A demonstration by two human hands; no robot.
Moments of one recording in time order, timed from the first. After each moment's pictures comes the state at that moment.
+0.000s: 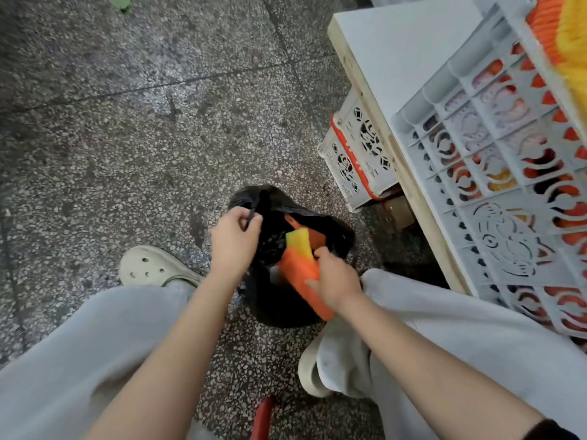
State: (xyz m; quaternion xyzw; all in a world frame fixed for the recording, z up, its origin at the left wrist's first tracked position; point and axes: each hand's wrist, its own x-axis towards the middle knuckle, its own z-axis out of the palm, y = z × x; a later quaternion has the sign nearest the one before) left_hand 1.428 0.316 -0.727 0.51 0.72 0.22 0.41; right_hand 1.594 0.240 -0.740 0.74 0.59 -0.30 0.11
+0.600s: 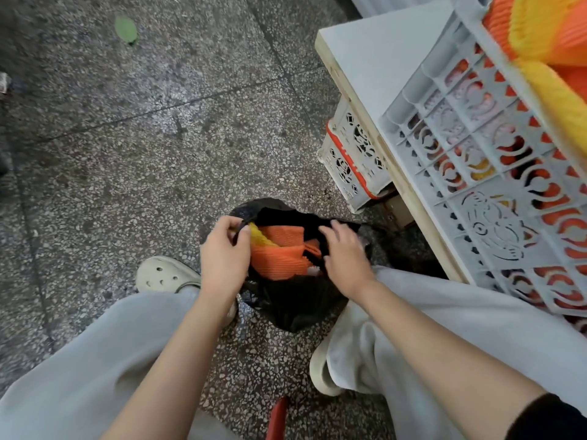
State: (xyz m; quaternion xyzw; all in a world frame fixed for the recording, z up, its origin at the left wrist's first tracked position) left_hand 1.414 0.287 -0.678 0.51 0.71 0.27 0.42; right_hand 1.619 0.247 -0.751 0.73 0.64 -0.22 0.04
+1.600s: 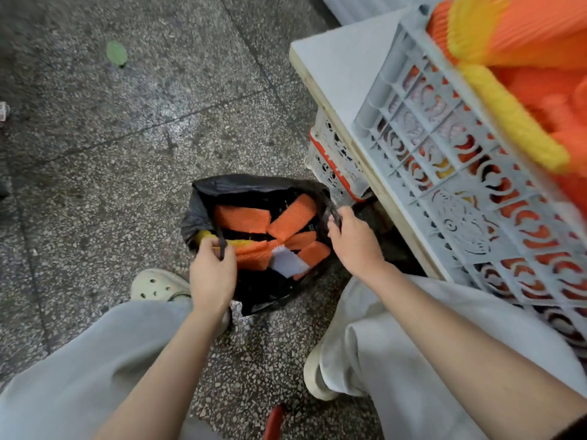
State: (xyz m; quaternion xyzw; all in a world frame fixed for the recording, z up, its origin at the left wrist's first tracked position) left_hand 1.428 0.276 -0.697 0.50 0.78 0.18 0.34; right_hand 1.654 0.265 -0.694 0.77 0.57 -0.24 -0.14
